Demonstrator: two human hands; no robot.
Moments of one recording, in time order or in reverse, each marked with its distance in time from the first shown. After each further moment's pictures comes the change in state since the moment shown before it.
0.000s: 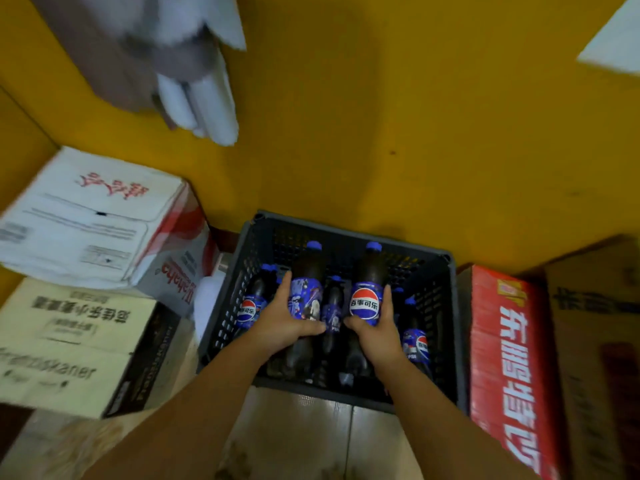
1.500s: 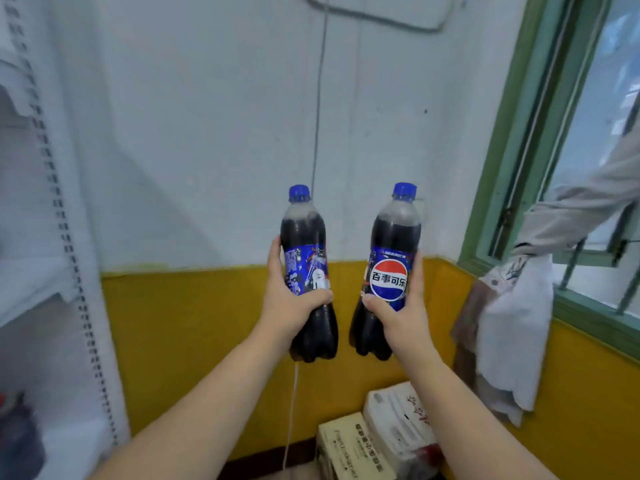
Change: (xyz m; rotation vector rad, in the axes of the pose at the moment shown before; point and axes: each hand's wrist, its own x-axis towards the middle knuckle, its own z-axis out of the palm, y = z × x) left_hand -0.771 0.240 -0.011 -0.349 1.420 0.964; right_hand -0.621 -0.410 -0.027 0.219 -1.041 -1.184
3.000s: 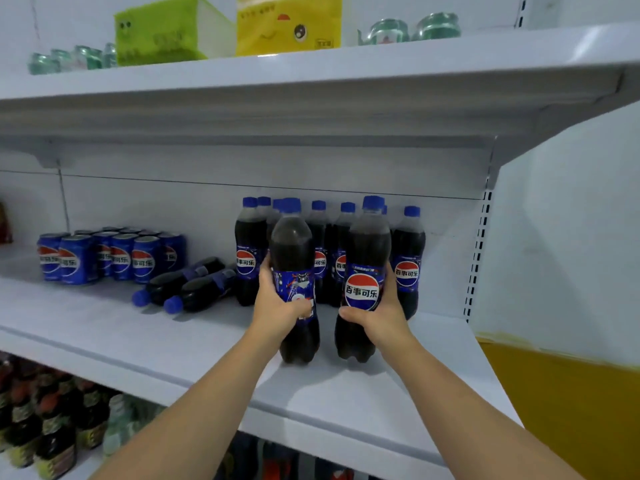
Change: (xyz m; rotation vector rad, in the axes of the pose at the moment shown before) left_hand -0.024 0.127 -0.677 0.333 0.628 0.058; right_hand -0.117 -0.145 0.688 0.200 -0.672 0.089
